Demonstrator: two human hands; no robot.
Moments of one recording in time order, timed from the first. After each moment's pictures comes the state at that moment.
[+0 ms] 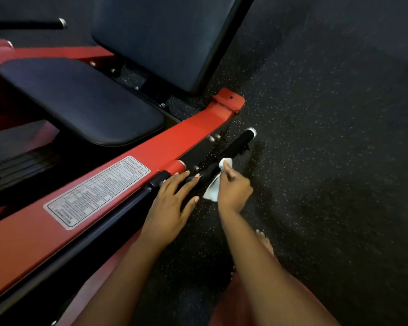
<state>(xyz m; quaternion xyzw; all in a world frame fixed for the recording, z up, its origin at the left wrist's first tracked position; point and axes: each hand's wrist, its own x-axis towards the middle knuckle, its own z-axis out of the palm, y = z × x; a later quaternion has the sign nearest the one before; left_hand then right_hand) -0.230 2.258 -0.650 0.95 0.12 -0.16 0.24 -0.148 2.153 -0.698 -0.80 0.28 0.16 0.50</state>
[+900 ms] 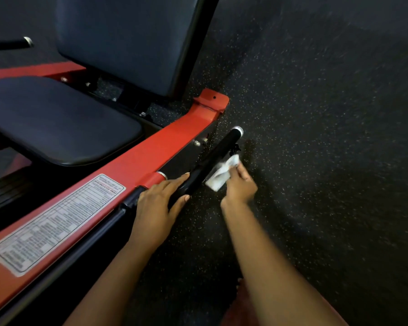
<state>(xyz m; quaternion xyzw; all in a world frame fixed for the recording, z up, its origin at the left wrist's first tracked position) -0.194 2.258 -0.674 0.96 0.12 -0.13 0.24 -0.113 2.136 -0.751 -0.51 0.50 0.13 0.69</state>
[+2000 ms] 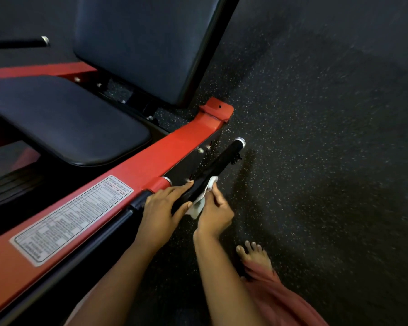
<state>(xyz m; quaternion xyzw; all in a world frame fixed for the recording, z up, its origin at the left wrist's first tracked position) -0.194 2.259 -0.672 0.95 0.13 -0.16 0.24 -0.164 2.174 -0.713 -0.56 0.48 0.12 0.66</state>
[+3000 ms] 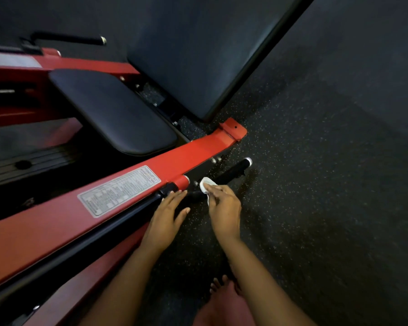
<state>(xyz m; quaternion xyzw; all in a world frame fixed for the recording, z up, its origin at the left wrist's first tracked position) -0.236 2.250 -0.611 0.89 0.26 -0.12 0.34 -0.153 2.131 -0.611 -0.86 -0.06 0.22 0.45</state>
